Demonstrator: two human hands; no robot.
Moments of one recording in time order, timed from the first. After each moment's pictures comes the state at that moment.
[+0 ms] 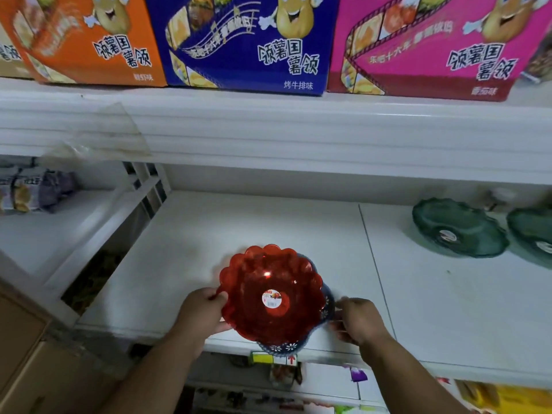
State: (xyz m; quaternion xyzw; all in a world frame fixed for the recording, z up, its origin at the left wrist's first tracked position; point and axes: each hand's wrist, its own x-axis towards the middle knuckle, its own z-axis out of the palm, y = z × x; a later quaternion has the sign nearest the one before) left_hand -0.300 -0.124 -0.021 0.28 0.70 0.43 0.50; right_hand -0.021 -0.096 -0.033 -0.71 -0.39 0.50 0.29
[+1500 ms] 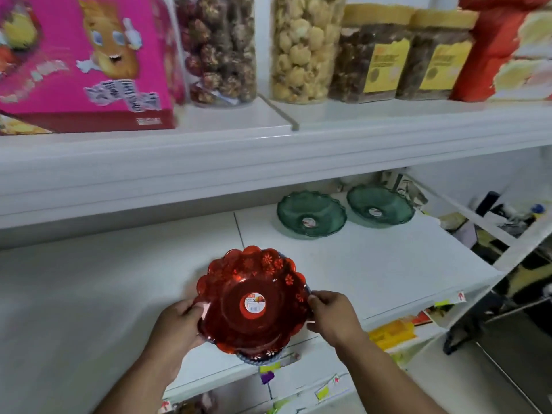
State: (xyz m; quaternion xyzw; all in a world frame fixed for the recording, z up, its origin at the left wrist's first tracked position) left_hand -0.094 -0.088 -0.014 0.41 0.61 0.38 0.57; right_hand 0.175 -0.138 -0.028 -0.71 -0.34 0.42 0.45
